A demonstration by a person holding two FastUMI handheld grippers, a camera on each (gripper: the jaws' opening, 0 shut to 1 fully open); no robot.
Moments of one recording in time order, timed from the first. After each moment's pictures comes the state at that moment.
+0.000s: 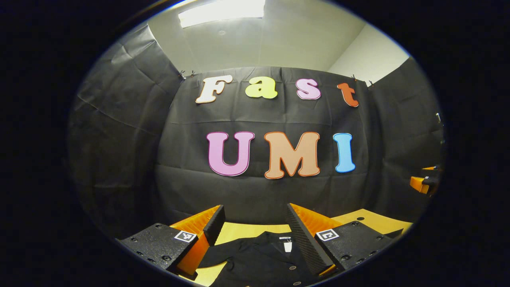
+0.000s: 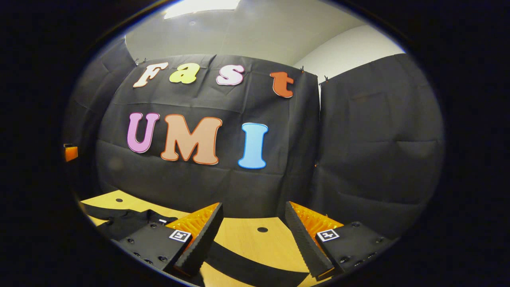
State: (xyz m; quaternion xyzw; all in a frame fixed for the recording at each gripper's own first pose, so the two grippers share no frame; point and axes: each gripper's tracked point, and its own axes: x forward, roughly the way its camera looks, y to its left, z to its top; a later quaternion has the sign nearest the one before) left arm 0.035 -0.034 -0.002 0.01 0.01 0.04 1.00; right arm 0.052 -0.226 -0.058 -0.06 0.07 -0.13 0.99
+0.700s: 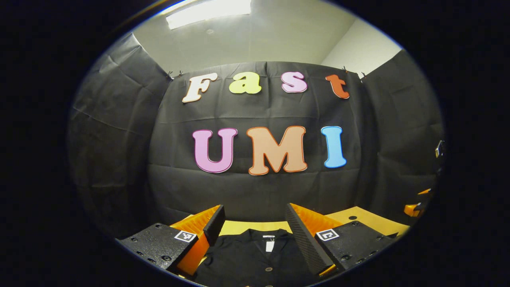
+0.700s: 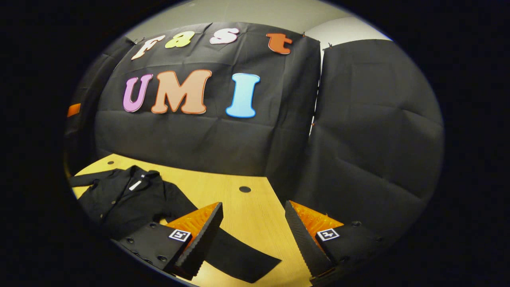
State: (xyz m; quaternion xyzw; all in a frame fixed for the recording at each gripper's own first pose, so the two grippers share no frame) left arm 0.048 -0.128 -0.011 0.03 0.04 0.03 1.00; right arm 0.031 -0.343 -0.185 -0.07 0.23 -0.11 0.97
